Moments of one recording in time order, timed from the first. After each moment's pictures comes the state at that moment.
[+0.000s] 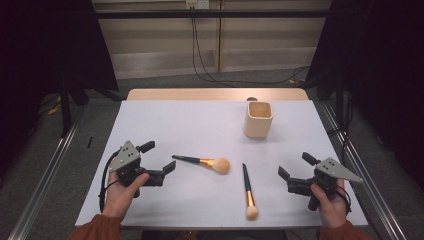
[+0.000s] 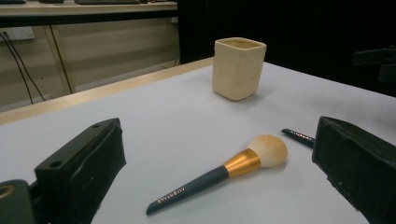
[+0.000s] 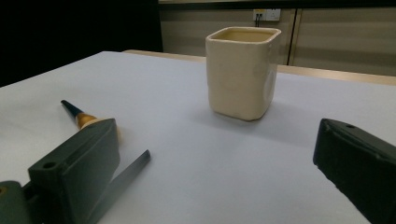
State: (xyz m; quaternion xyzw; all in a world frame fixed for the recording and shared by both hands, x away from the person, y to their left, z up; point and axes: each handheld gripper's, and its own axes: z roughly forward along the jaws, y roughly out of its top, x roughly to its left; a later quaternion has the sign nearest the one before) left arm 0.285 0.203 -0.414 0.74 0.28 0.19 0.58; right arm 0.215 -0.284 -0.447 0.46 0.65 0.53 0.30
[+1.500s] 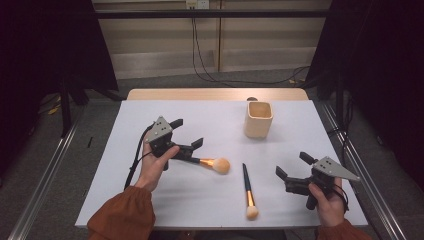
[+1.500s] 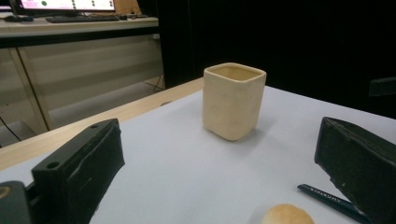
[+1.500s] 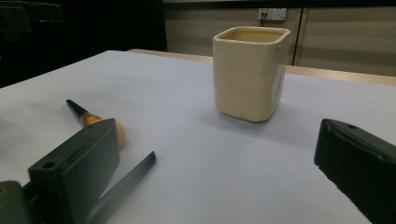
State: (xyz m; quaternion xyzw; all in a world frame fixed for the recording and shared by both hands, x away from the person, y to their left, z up) left arm 0.353 0.134 -0.413 0.73 0.25 0.17 0.61; right arm 0.218 -0.279 -0.447 0.45 0.65 0.53 0.29
